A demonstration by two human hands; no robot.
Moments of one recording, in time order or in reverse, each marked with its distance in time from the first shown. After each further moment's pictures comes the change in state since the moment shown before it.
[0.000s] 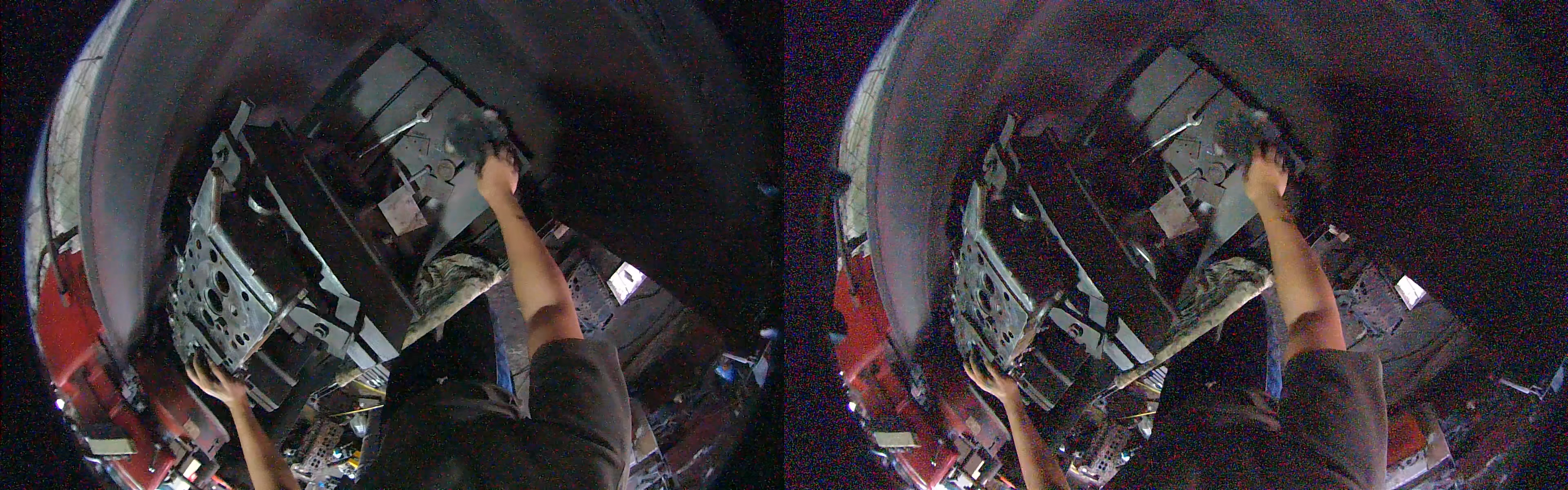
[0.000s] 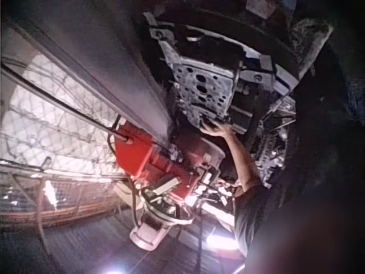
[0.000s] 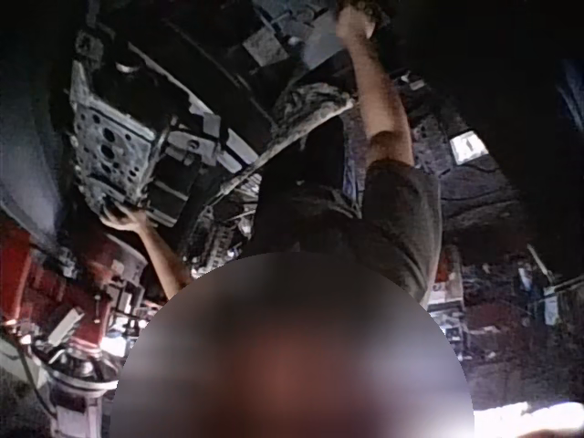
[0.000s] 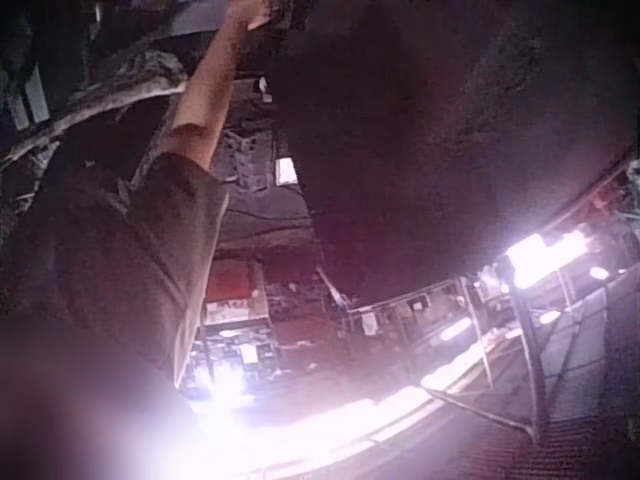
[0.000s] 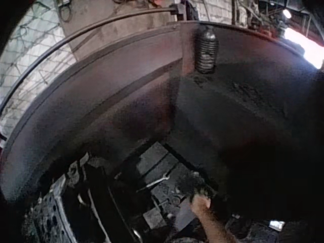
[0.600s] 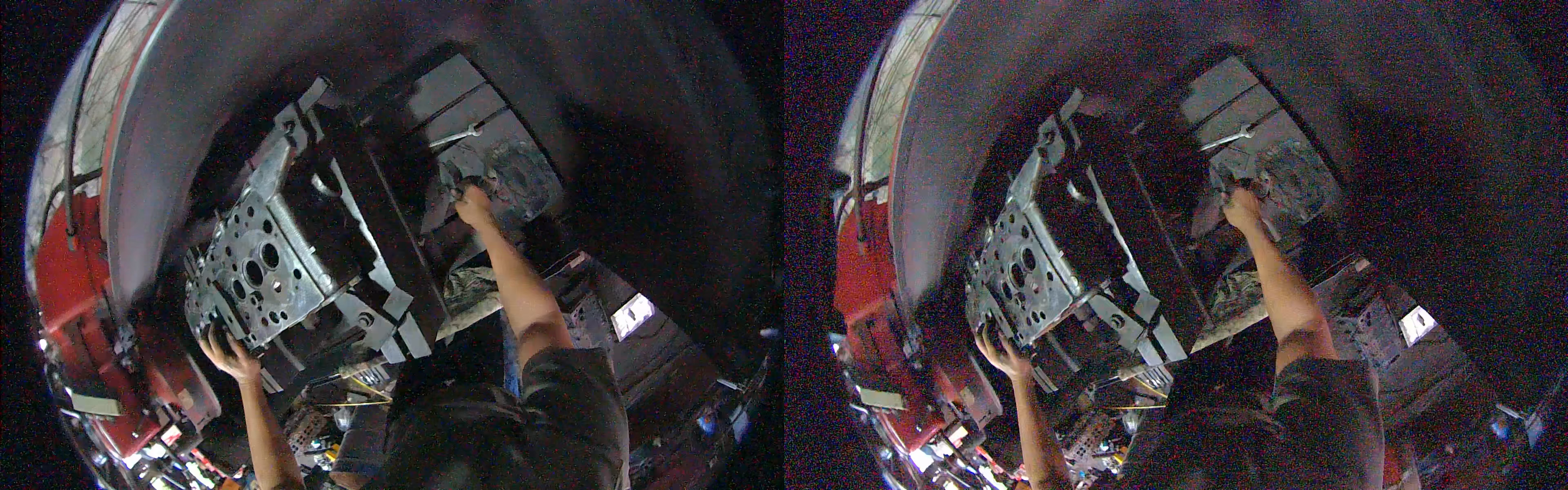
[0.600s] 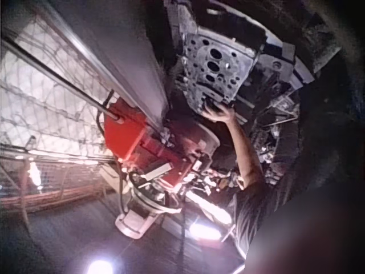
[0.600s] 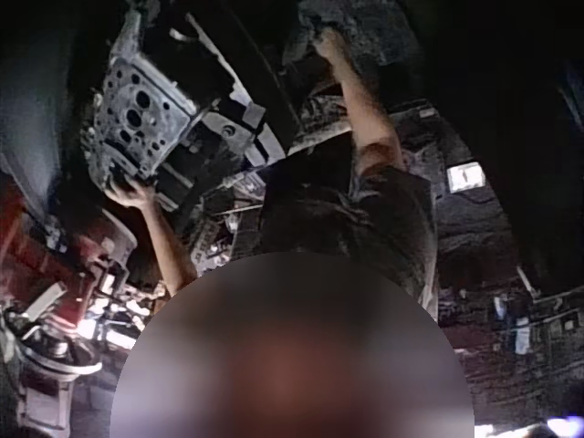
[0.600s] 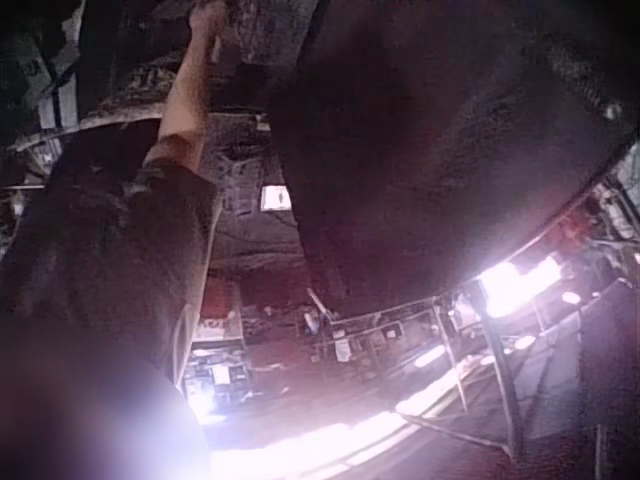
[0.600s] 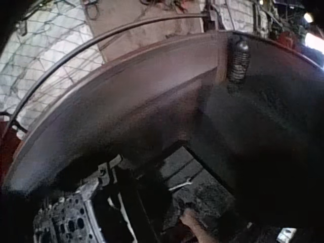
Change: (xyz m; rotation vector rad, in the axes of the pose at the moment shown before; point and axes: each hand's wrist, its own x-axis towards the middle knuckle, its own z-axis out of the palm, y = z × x) left_hand 0.009 0.022 -0.005 -0.367 -0.018 -0.675; right_hand -0.019 -0.096 0.086 0.364 -0.216 -0.254
